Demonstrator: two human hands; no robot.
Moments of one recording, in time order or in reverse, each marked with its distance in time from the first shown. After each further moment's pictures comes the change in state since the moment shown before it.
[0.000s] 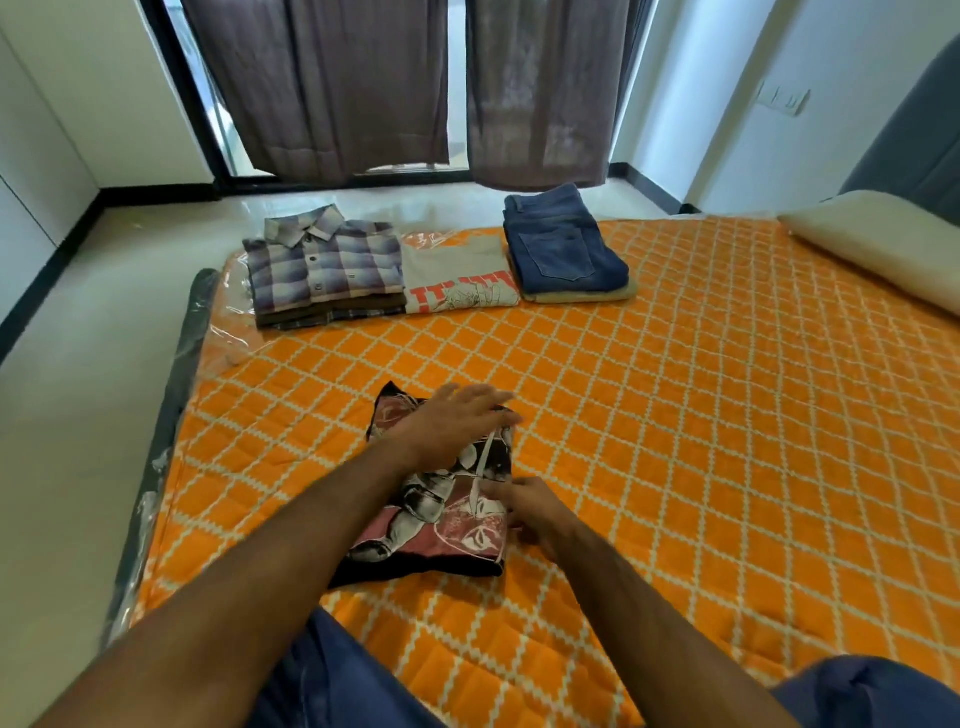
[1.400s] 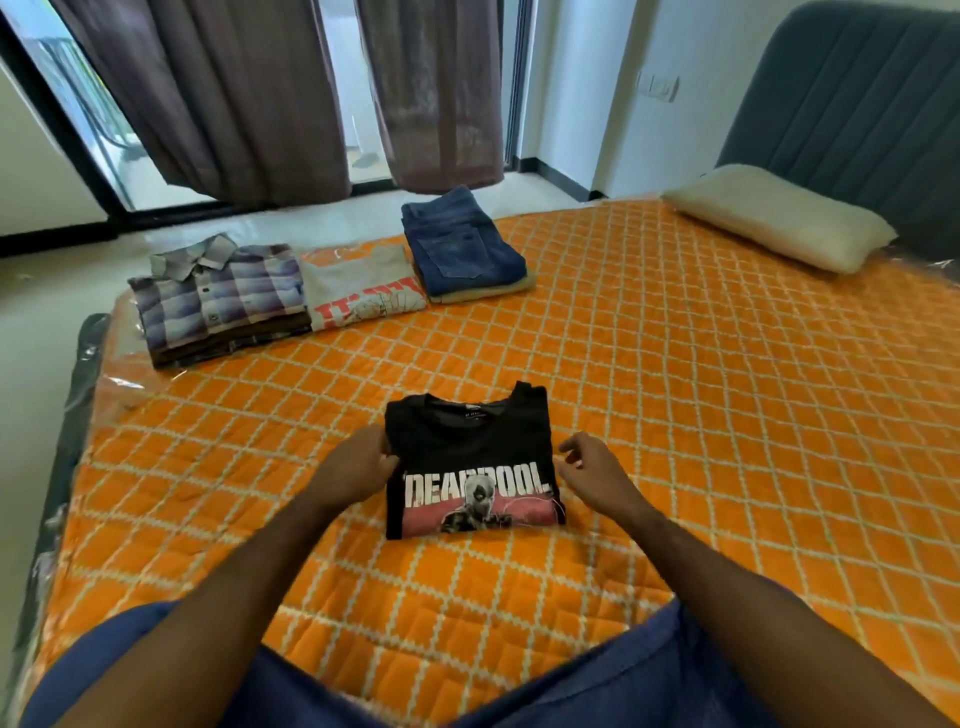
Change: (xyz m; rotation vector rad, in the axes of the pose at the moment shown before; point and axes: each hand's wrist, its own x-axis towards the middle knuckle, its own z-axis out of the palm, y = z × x) left_hand -0.004 0.056 0.000 -0.655 -0.072 -0.552; right_hand -0.042 0.055 -0.194 -0.443 0.352 -0.368
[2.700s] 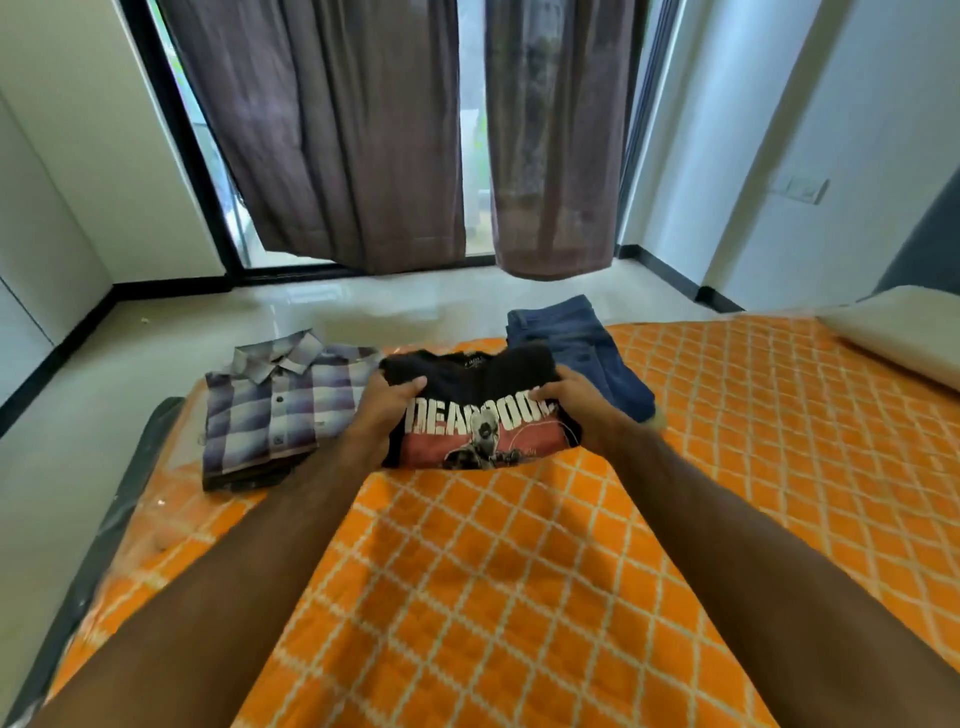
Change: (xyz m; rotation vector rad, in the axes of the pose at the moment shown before) left_hand 0.244 -0.054 -0.195 -1.163 0.528 -0.217; right_hand 0.316 -0.280 0.003 0.541 -0.202 -0.054
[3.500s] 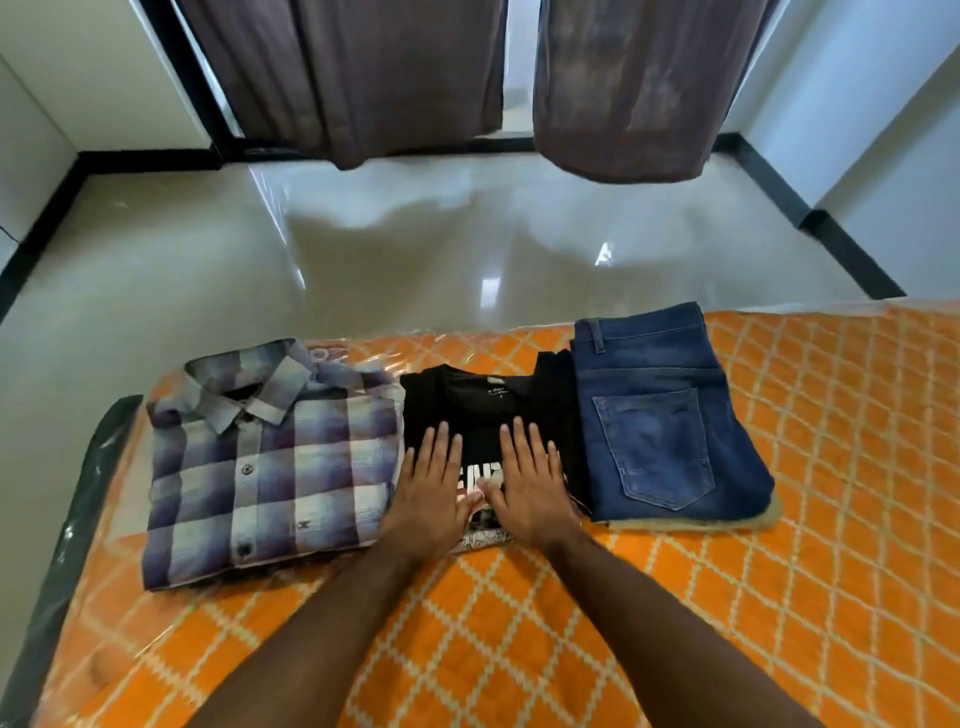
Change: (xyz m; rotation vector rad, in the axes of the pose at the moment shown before) left_hand 0.143 -0.122 0.016 1.391 -0.410 0.210; right_hand 0.196 0.106 0.098 -1.228 -0.268 -0.181
